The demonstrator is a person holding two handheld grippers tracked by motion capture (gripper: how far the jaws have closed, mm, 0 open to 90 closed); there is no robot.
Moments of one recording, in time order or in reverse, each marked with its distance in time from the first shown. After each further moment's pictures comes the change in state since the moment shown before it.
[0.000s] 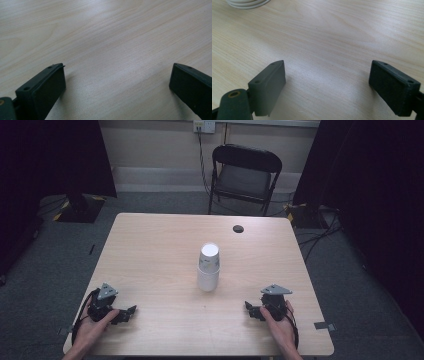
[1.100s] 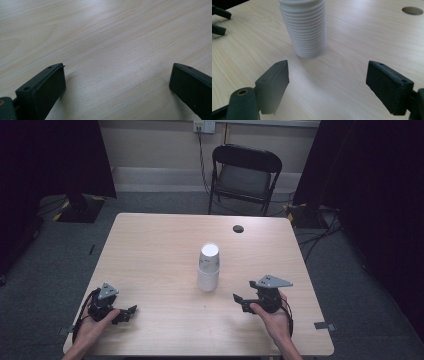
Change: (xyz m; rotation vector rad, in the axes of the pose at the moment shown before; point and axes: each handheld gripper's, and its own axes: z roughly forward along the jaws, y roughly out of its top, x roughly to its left) left arm -0.001 0.001 0.001 -0.002 0.000 -0.004; right arm 0.026 0.050 -0.031 -0.175 0.229 -0.070
